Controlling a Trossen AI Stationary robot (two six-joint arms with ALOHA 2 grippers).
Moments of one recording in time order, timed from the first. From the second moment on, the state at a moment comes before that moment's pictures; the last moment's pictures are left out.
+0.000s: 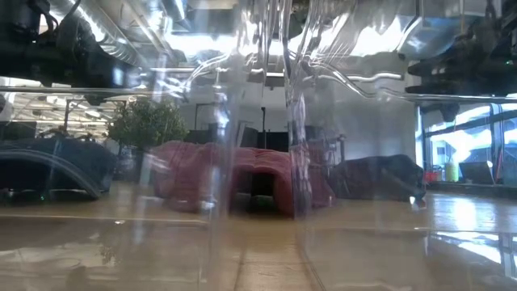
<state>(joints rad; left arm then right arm) 0.19 0.00 0.02 0.00 -0.18 -0.20 -0.20 0.01 0.01 0.05 0.14 0.38</state>
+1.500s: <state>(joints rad) 0.19 0.00 0.02 0.03 -0.38 -0.36 -0.25 1.04 0.47 -0.48 0.09 1.20</state>
